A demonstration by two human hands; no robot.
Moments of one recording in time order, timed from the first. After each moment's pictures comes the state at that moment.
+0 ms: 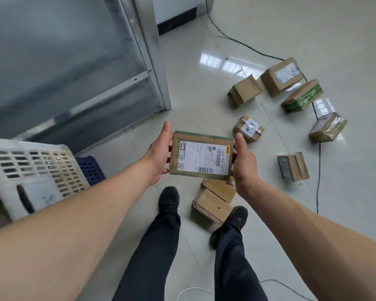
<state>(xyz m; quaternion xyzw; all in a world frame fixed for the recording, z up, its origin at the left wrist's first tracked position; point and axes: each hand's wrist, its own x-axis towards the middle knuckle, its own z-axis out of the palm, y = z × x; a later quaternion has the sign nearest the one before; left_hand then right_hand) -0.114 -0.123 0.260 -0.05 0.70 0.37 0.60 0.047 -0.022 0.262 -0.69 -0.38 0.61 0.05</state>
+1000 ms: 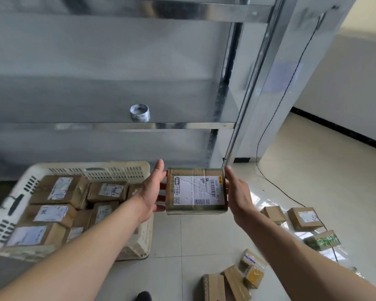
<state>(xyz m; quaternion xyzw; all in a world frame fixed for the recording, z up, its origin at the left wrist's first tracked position) -0.062 -0.388 0.602 -0.06 0.69 0.63 0.36 0.027 -0.193 0.585 -0.33 -0.68 0.65 0.07</state>
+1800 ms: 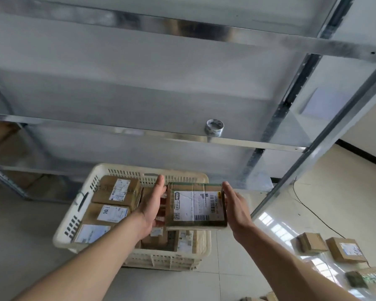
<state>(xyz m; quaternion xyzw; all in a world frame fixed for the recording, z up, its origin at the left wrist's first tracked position) -0.155 -0.669 0.597 -0.10 0.68 0.64 0.35 -0.090 -0.462 0.574 -0.30 -0.72 0.63 0.05</state>
